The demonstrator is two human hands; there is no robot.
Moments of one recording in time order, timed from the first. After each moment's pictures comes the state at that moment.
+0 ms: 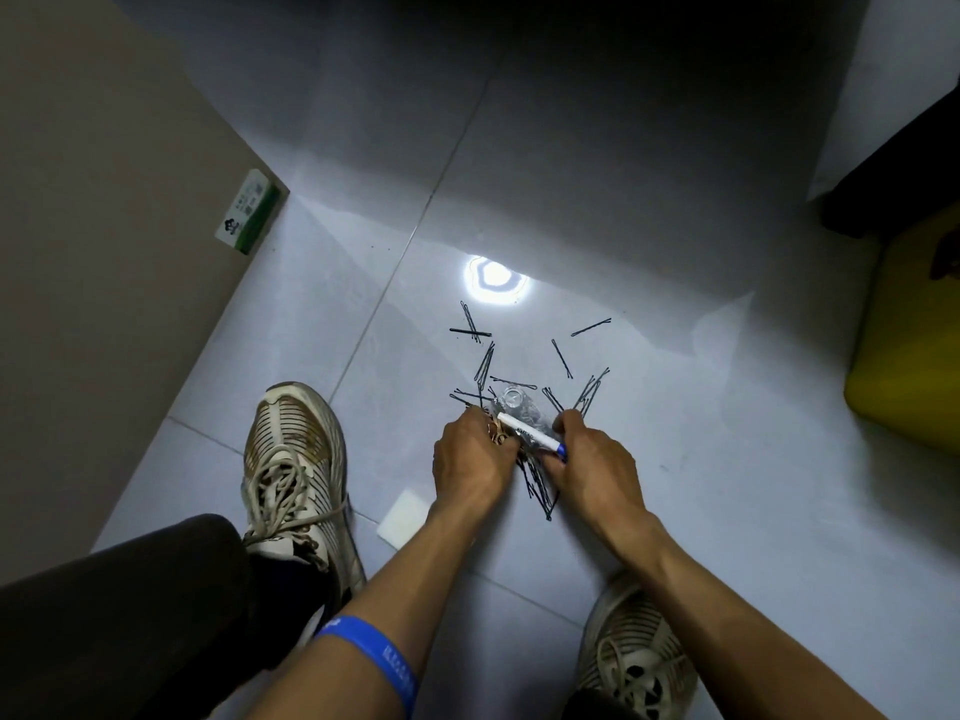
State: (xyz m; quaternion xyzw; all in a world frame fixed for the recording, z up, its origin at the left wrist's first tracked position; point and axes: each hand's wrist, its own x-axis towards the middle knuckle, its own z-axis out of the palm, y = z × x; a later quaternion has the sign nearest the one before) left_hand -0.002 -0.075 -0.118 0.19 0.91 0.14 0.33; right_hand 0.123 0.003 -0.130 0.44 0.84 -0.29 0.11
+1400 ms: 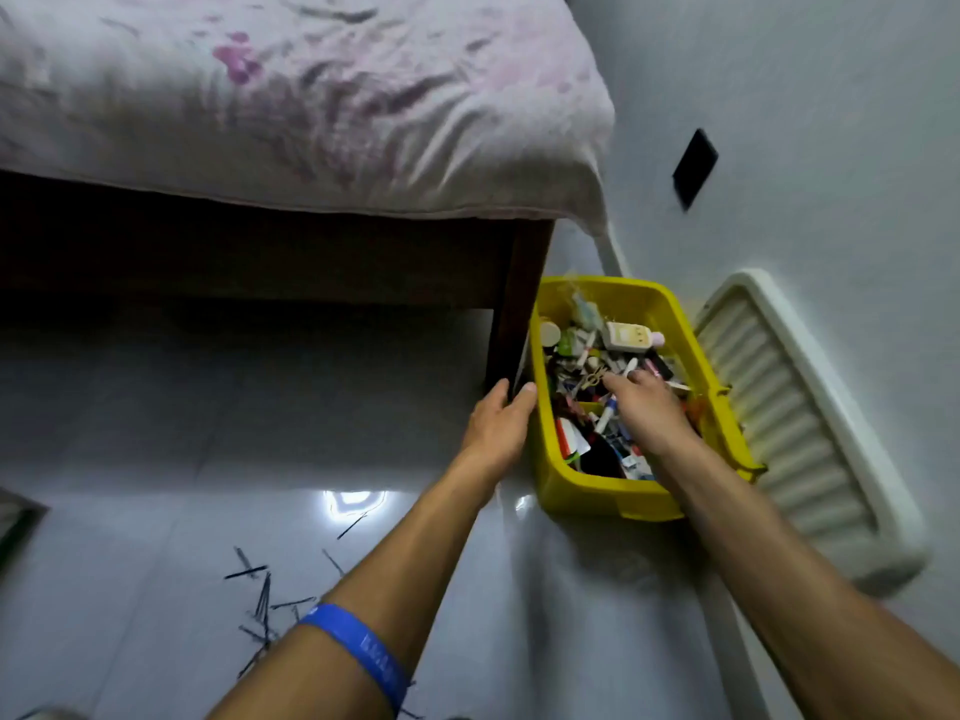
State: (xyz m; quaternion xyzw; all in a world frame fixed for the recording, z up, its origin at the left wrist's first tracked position) left_hand 0.171 0.167 0.103 0.33 0.67 0.37 0.55; right_hand 0.335 0.227 0.121 0.70 0.52 -0.42 -0.26
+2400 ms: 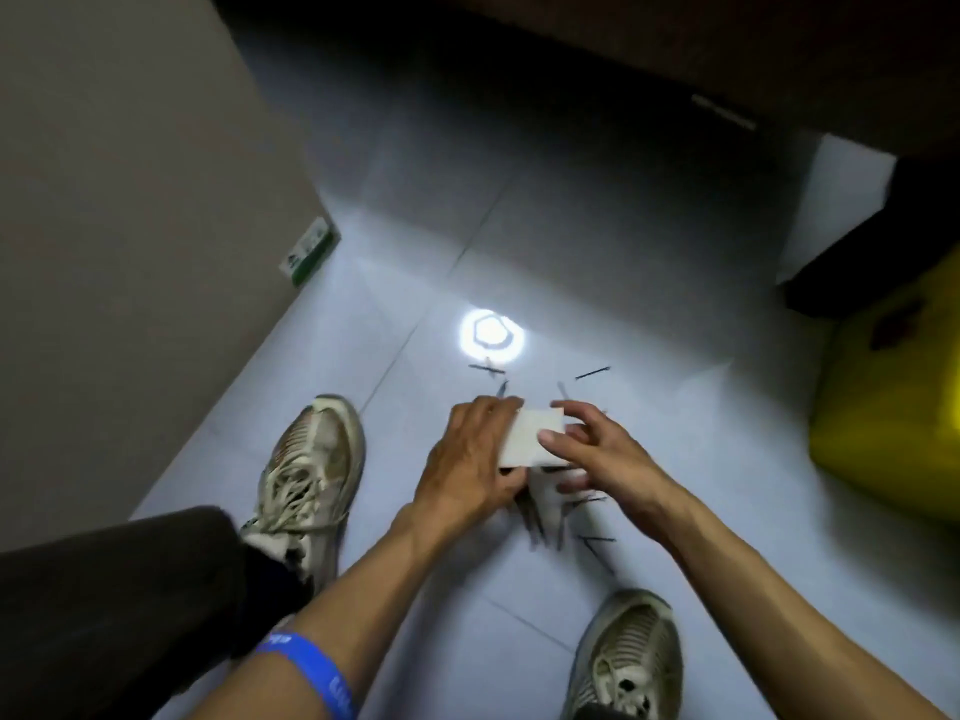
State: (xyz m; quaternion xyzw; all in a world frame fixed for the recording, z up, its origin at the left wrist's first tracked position) left_hand -0.028 -0.096 -0.049 0.48 0.81 0.21 0.24; right_hand 0.110 0.031 -0.012 0.44 0.56 -0.69 0.04
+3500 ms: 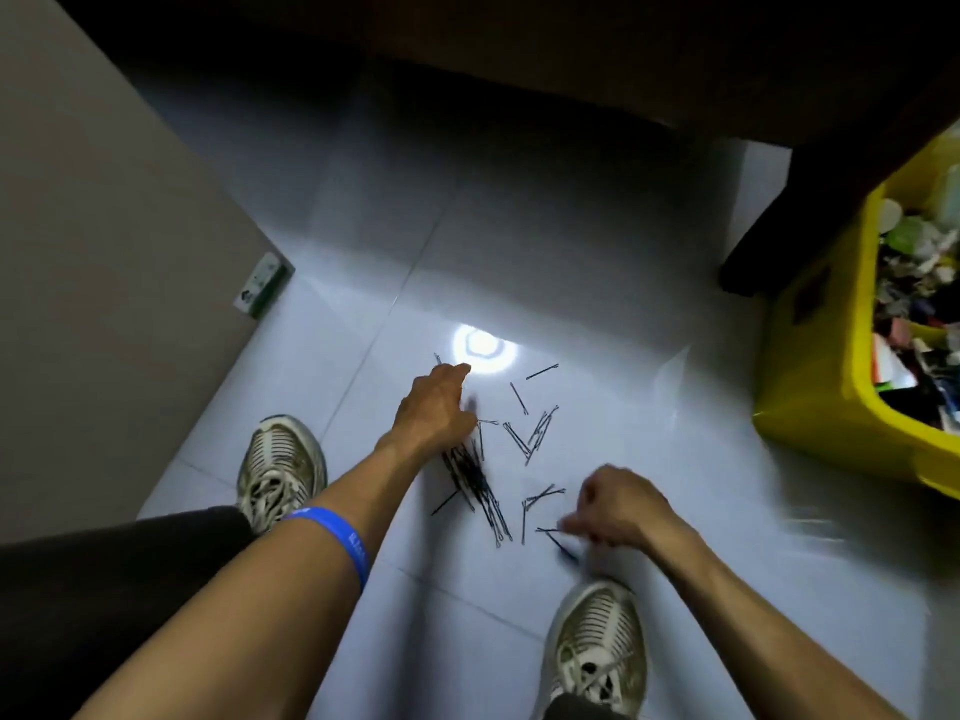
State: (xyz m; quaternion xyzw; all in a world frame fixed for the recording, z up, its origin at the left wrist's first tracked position) left_hand -0.060 -0.024 -0.058 0.41 0.84 0.07 0.34; right_hand 0.183 0.046 -0.045 0.46 0.75 -0.39 0.27
